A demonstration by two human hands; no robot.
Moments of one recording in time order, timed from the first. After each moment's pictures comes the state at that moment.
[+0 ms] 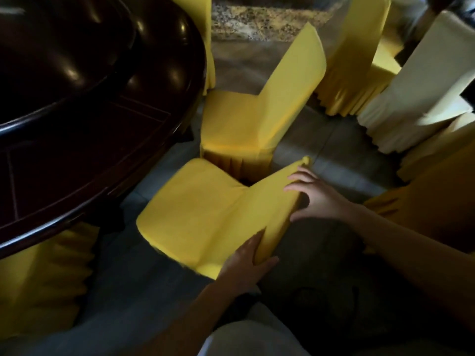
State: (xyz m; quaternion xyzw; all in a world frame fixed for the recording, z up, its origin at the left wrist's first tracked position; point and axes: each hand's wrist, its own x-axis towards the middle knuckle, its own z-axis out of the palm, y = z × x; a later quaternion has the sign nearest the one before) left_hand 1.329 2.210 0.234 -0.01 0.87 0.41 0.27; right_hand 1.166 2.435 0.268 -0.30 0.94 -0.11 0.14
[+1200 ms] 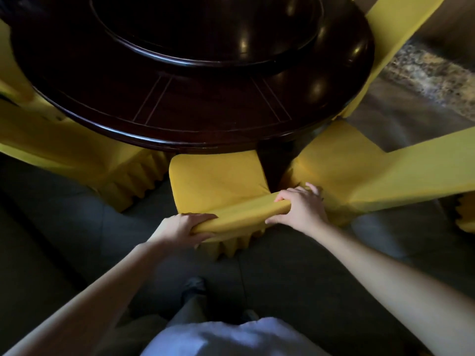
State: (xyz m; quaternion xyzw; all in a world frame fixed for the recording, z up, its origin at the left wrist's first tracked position) left_hand 1.375 2.057 0.235 -0.26 0.92 0.27 0.12; right_hand 1.106 2.236 0.249 -0.53 0.84 -0.08 0.09
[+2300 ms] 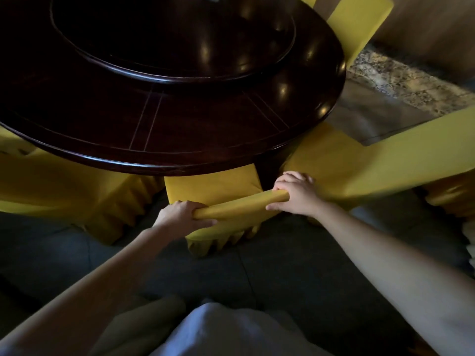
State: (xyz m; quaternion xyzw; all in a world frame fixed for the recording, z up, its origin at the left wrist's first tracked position) left_hand 1.361 1.929 0.232 -0.29 0.91 0.27 0.13; right_hand 1.117 2.142 0.257 -0.49 0.86 -0.01 0.17
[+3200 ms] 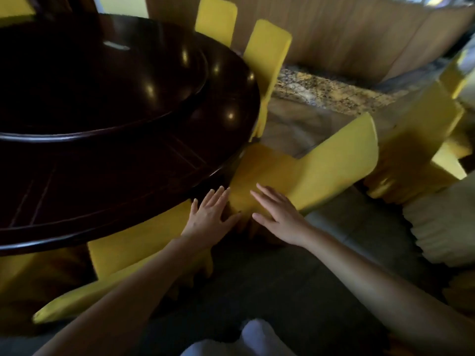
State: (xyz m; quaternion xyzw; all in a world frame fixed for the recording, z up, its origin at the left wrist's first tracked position) left_hand 1.119 2.100 0.296 -0.10 0.95 0.30 0.04; right_hand 1.011 2.292 0.310 -0.42 0.88 -0.15 0.16
